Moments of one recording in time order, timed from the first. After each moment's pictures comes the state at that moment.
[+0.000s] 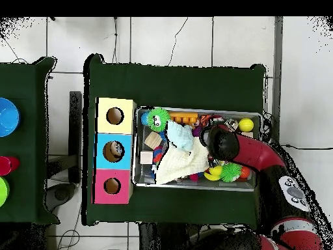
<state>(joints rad) -0.55 -0.44 0.08 1.51 -0.21 0.23 2.78</state>
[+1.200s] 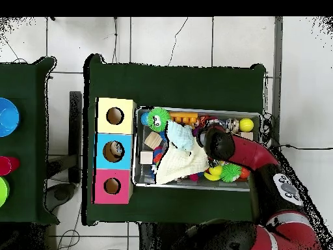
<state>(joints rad) -0.55 -0.37 0.08 1.49 -0.21 0.21 2.78</state>
